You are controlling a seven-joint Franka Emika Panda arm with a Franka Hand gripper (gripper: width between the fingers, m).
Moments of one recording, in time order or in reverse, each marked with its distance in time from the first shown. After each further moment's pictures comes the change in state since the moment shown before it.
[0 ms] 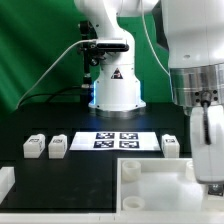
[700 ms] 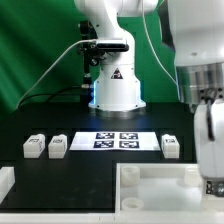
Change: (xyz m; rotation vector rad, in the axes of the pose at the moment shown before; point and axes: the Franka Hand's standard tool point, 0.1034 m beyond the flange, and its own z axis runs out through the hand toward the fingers) arm -0.018 0.011 -0.011 0.016 -0.017 -0.011
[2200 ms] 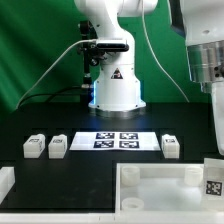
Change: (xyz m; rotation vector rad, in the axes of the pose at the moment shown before) arm -0.009 0.009 -0.012 0.002 -0.015 -0.044
